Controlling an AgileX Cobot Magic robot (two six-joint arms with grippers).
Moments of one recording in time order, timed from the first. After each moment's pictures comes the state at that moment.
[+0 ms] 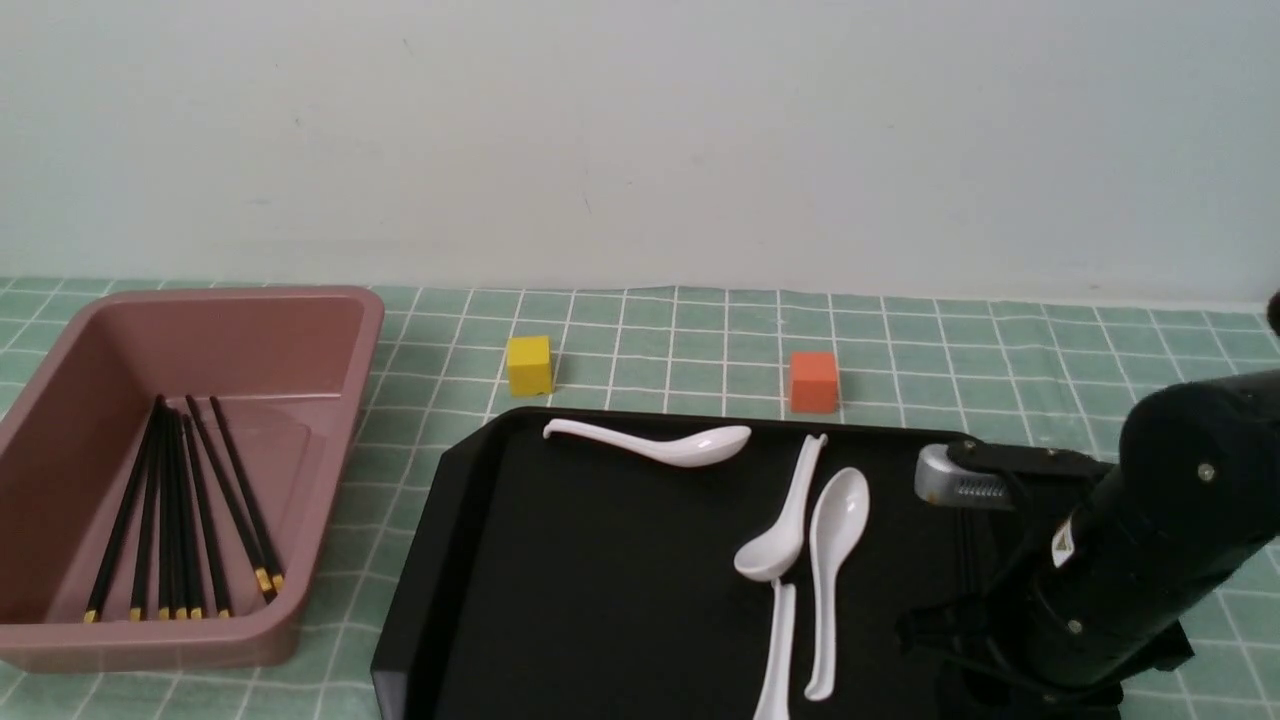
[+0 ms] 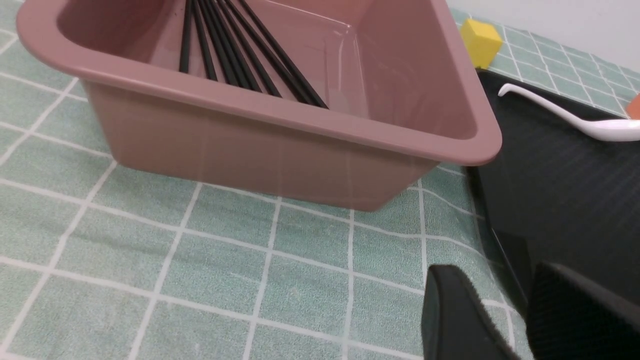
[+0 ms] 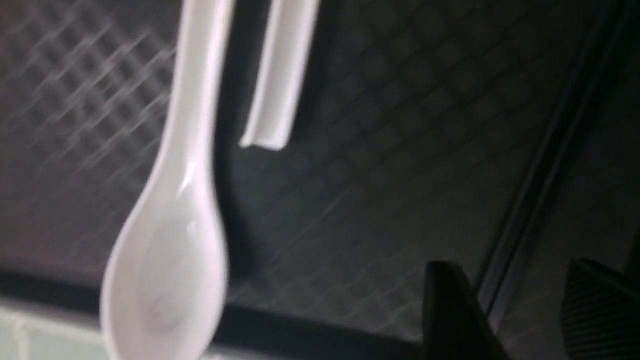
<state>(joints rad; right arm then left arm) 0.42 1.57 -0.86 0.17 0.71 0.36 -0.11 -0.01 0.03 -0.04 0.39 -0.33</state>
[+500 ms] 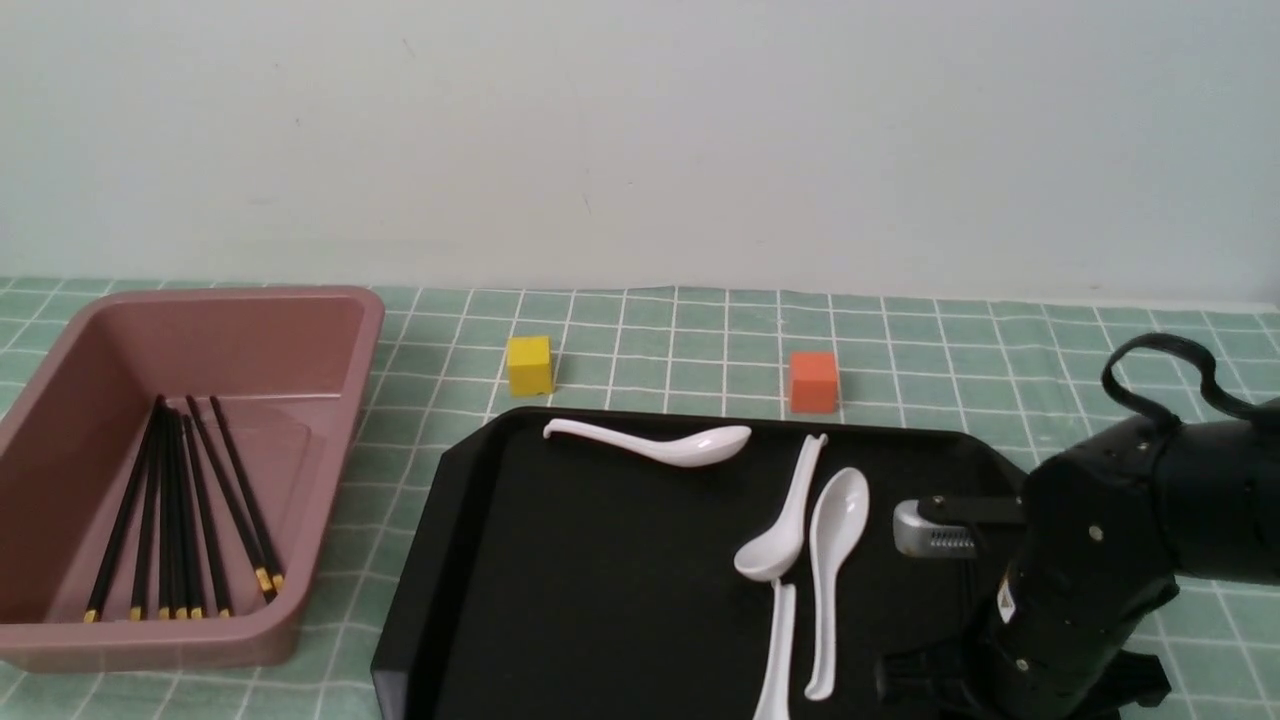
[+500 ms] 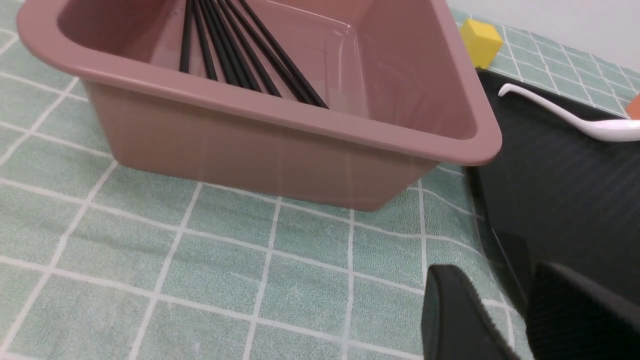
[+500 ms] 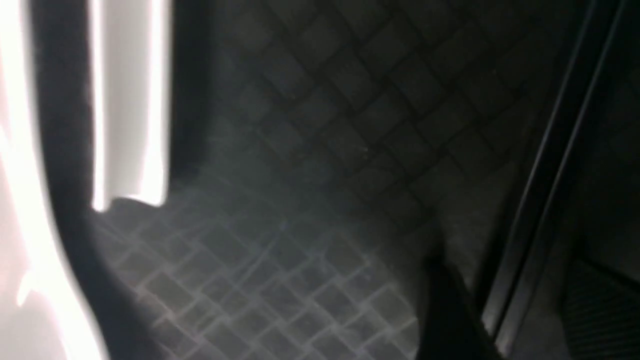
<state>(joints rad) 0.46 1.73 -0.86 0.04 0.68 0.54 -0.11 -0.01 0.03 -0.04 0.39 -0.33</state>
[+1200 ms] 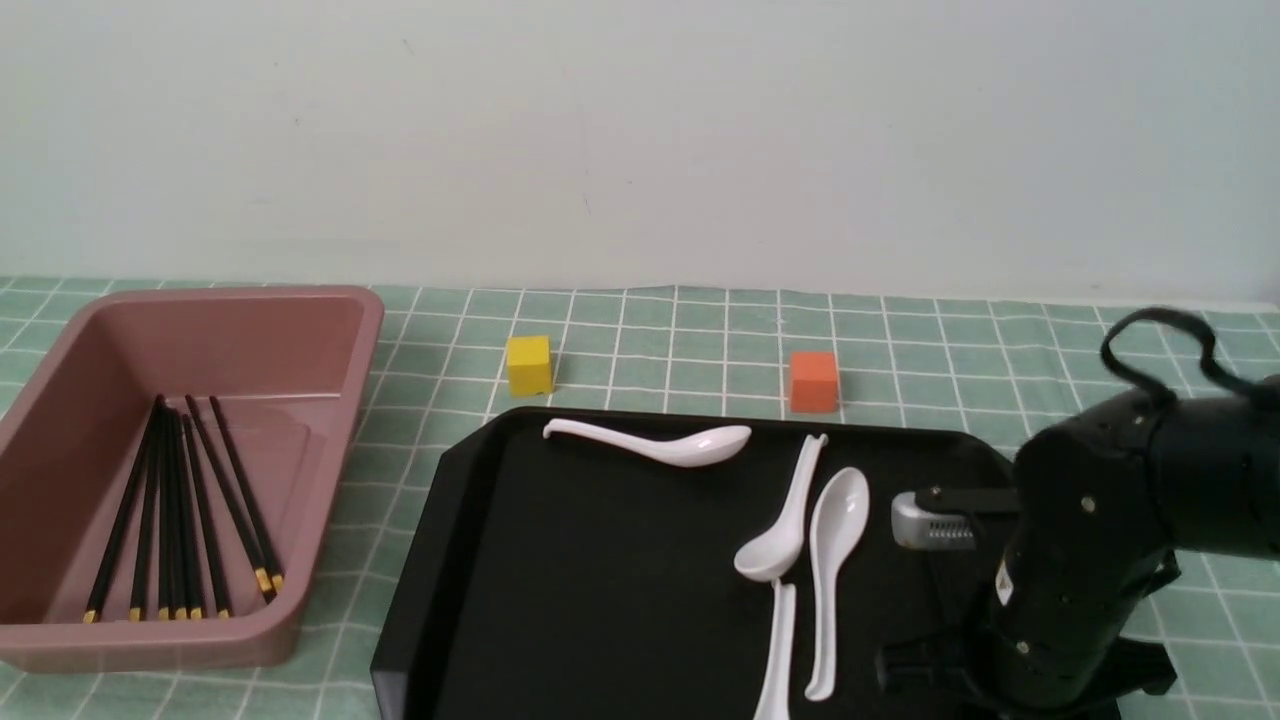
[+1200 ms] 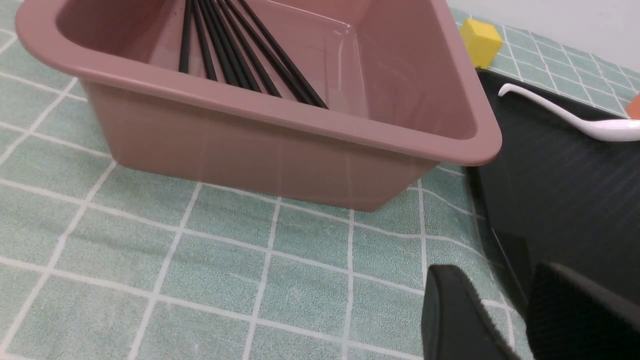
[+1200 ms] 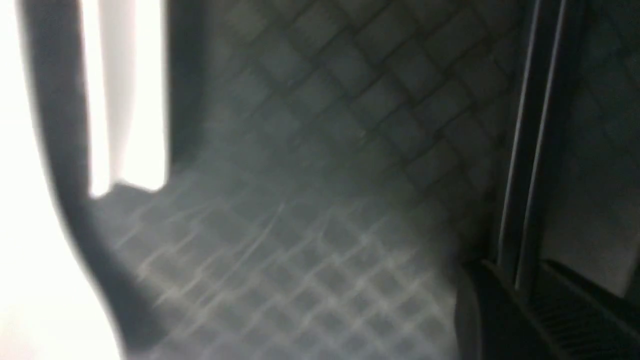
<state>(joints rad) 0.46 1.70 -0.93 0.04 0.80 0.53 -0.11 -0.01 0.03 -0.04 0.39 -0.33</state>
